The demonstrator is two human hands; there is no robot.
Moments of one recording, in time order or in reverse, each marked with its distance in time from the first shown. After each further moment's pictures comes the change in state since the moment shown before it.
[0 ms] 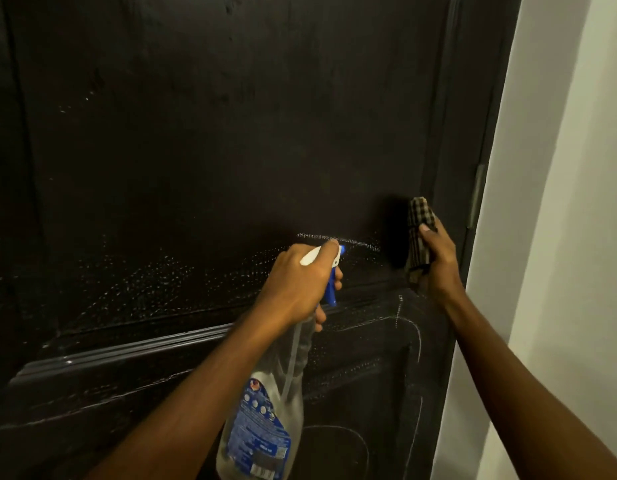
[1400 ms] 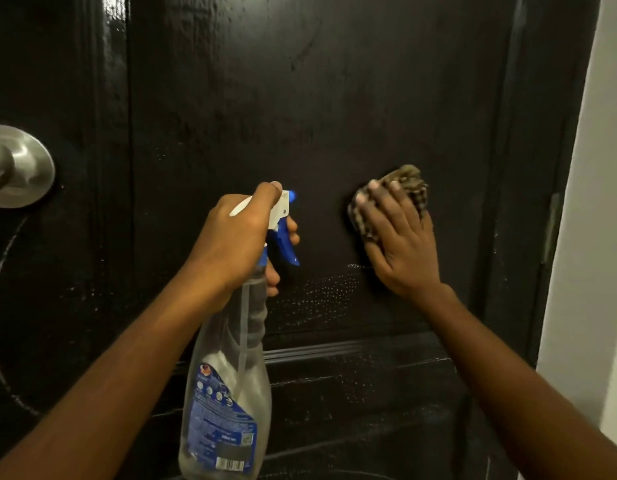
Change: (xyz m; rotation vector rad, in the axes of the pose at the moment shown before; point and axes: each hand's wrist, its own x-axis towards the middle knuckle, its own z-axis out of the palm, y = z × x) left_hand -0.027 0.057 -0.111 0.004 0.332 0.043; right_hand 0.030 -0.025 0.120 -0.955 -0.068 -1.080
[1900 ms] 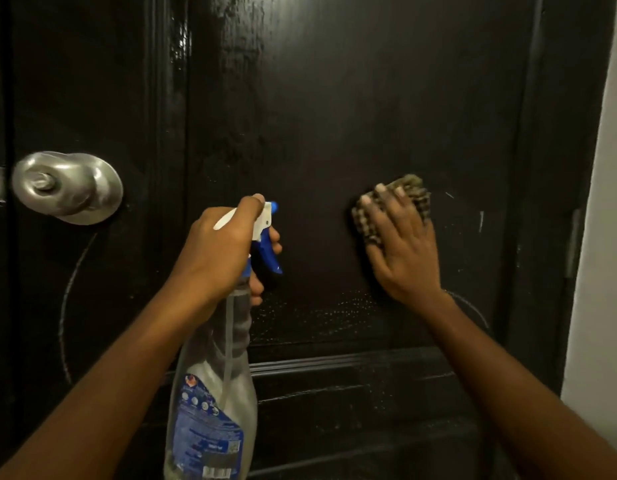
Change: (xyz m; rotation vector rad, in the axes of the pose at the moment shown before) left_hand -0.013 -0.006 -0.057 0.032 0.103 0.022; right_hand 0.027 -0.041 0.003 0.015 -0.002 0.096
